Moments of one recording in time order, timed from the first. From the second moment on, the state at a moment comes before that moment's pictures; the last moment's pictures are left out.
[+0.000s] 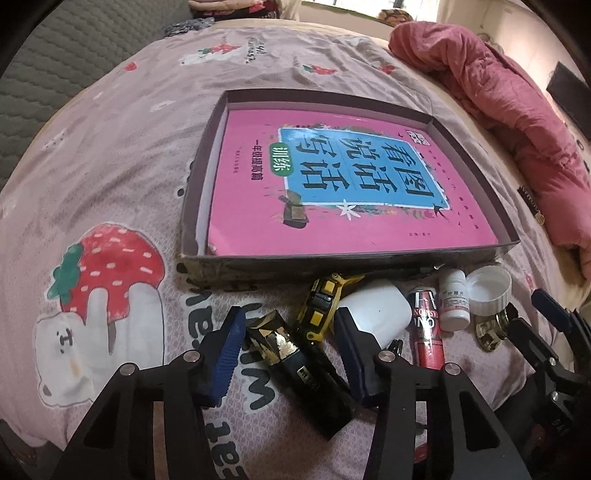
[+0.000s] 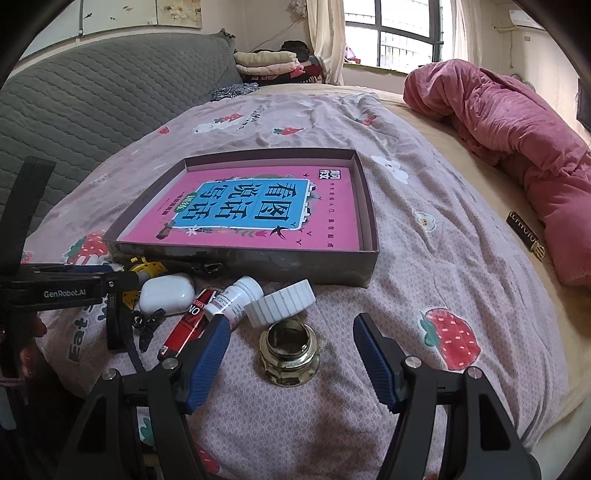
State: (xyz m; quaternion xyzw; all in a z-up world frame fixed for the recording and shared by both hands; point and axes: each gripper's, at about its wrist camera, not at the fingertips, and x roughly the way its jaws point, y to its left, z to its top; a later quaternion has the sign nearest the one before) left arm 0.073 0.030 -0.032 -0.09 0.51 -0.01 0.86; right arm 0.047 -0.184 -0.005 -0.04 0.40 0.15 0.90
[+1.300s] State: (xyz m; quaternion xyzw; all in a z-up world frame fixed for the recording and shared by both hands) left arm 0.144 0.008 -0.049 -0.04 0.62 -0.08 0.78; right arm 0.095 -0.154 -0.032 -0.16 0.45 0.23 0.85
